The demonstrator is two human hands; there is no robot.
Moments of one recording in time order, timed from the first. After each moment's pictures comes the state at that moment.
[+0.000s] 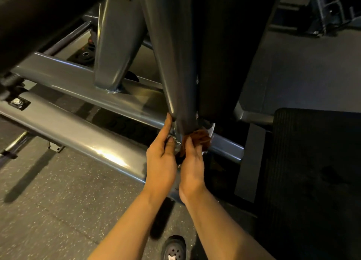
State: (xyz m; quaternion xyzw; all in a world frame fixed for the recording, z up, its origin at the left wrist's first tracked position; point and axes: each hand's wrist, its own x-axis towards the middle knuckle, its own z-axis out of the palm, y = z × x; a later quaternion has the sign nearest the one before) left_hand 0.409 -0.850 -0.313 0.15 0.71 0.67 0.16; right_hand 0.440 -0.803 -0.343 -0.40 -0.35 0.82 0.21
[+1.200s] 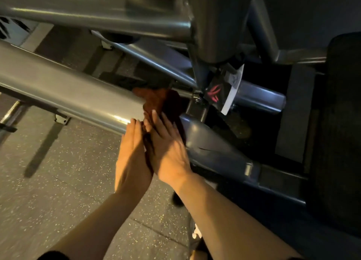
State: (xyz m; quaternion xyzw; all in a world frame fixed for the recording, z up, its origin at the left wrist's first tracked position) left_hand 0.380 -0.991 -0.524 0.35 0.91 0.22 0.03; right_hand 0.417 -0.889 -0.544 -0.15 -0.92 0.36 0.08
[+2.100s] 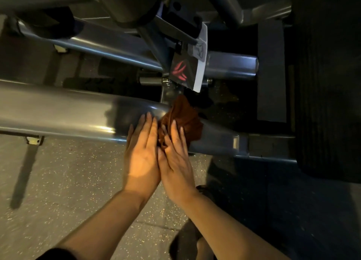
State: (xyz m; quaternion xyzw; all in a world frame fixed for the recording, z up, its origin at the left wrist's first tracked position) left_hand 0.414 -0.936 -0.567 0.48 0.87 0.11 0.03; right_hand 0.504 -0.893 -0.594 -0.33 -0.75 0.57 0.11
